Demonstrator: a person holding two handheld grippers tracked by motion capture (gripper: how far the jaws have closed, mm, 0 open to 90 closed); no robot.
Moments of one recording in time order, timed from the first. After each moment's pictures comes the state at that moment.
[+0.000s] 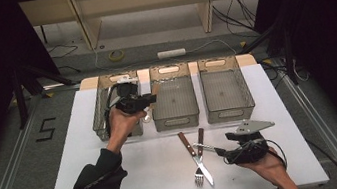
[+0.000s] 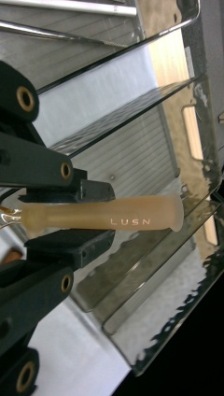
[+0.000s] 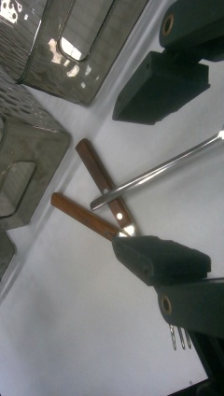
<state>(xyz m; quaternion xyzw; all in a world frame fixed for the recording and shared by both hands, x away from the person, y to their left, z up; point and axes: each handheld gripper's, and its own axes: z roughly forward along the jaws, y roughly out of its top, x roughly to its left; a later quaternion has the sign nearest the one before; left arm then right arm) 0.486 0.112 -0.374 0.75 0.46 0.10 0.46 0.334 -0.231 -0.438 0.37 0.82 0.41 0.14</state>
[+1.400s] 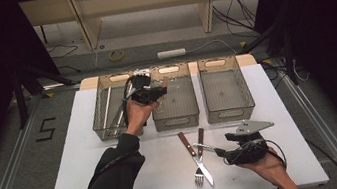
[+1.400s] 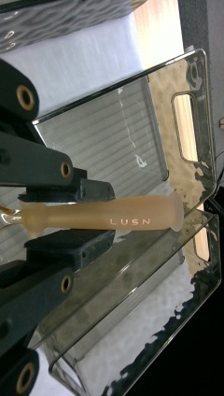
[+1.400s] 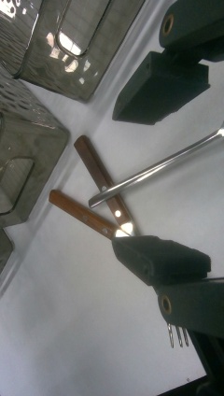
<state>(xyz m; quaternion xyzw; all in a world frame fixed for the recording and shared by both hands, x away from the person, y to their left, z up) 0.527 0.073 -0.401 0.74 0.48 0.10 0.46 0.334 -0.231 -0.439 0.37 0.82 0.41 0.13</state>
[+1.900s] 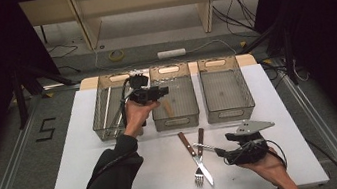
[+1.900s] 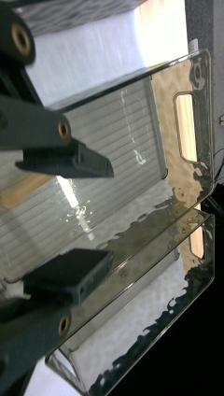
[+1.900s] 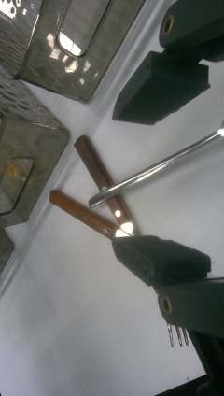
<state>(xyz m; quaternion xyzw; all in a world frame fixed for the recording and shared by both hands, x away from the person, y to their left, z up) 0.525 0.081 -0.396 0.73 0.49 0.09 0.47 0.334 -0.232 -0.438 0.37 0.82 0.41 0.13</state>
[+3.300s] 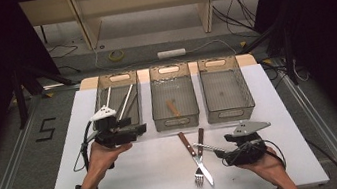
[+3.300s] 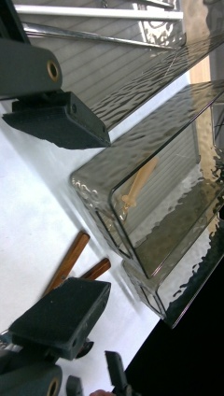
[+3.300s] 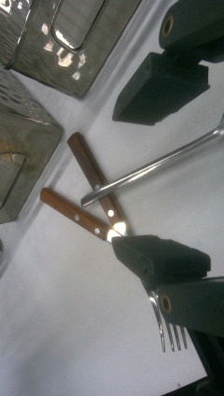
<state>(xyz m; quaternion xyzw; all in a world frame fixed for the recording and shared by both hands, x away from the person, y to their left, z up) 0.401 0.172 -0.410 0.74 0.42 0.09 0.51 0.336 -0.228 -0.440 0.36 0.84 0.39 0.14</state>
